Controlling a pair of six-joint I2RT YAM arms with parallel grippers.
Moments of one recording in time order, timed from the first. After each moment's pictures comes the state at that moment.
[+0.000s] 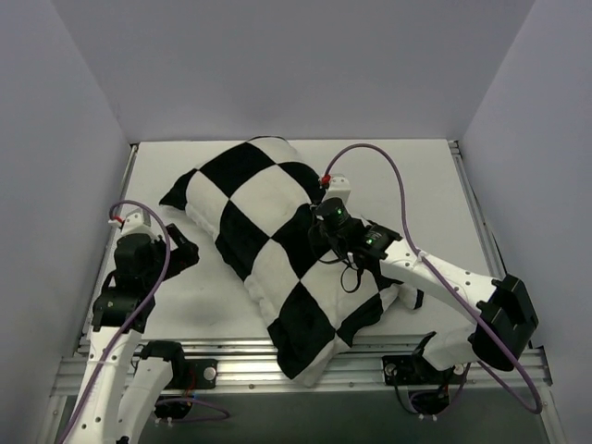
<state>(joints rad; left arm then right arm) -0.09 0.65 0.77 -0.67 -0.14 -0.49 0.82 1.39 1.04 -0.26 0.35 0.53</state>
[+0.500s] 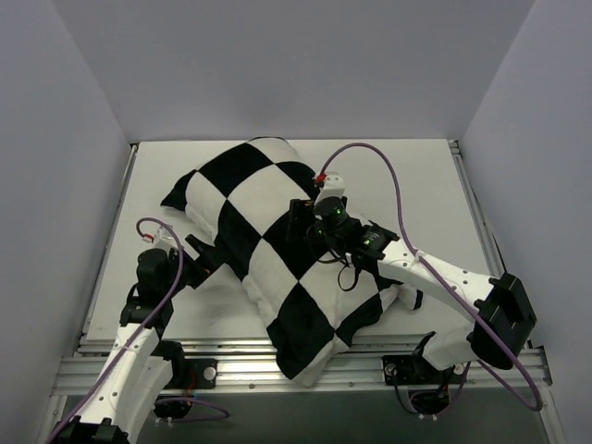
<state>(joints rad) -0.10 0.67 0.36 -0.15 0.34 -0.88 0.84 1.39 1.04 -0.18 0.31 0.56</state>
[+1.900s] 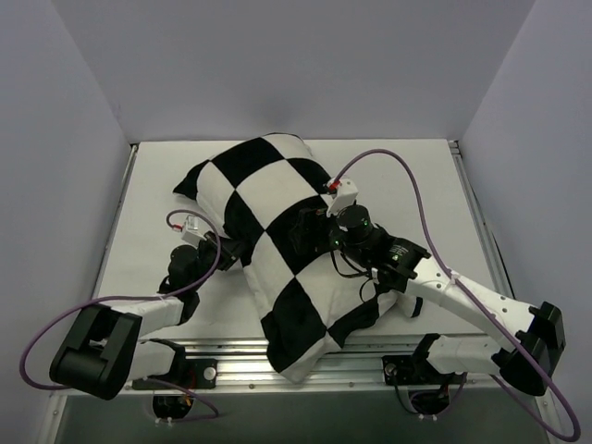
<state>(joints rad) -0.32 1.27 0.22 0.86 0.22 -1.09 0.87 1.19 0.97 -0.20 0.21 0.47</state>
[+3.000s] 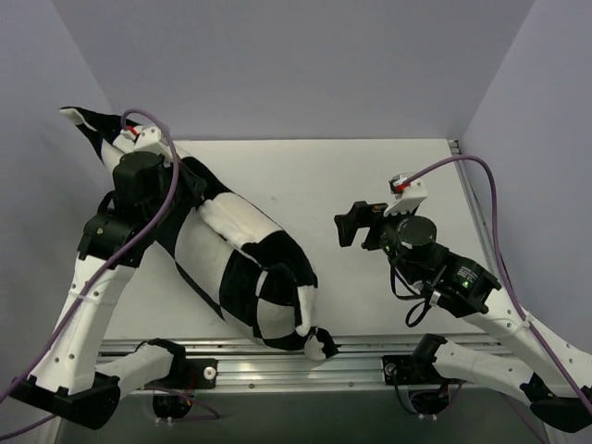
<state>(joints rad) -0.35 1.06 1.44 -0.73 -0.12 -0.51 0.87 0.86 1.04 -0.42 0.48 0.42</state>
